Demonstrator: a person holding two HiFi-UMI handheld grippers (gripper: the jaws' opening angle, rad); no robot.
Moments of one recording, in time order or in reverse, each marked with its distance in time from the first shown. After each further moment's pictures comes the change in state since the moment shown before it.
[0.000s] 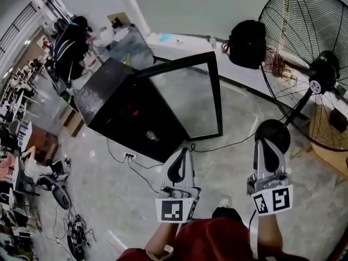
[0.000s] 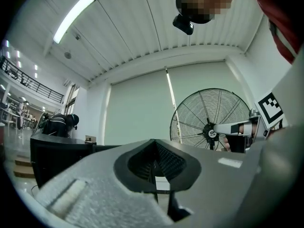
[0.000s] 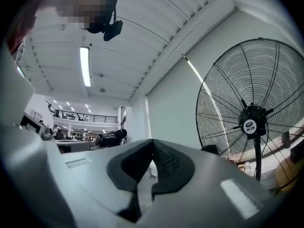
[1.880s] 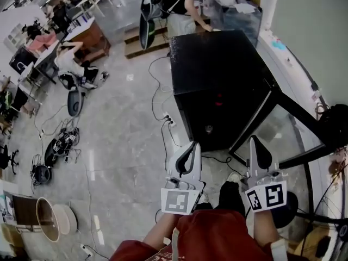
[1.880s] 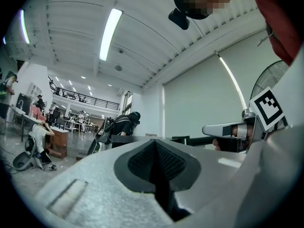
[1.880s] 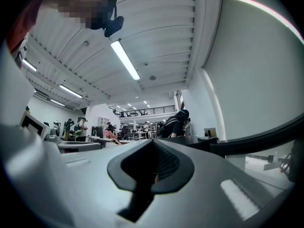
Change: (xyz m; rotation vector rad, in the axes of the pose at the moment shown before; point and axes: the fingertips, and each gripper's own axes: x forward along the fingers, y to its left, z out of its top) left arm -0.061 0.348 -0.041 -0.027 0.020 0.669; right arm 0.292 0.346 -0.123 0.044 0.168 0.791
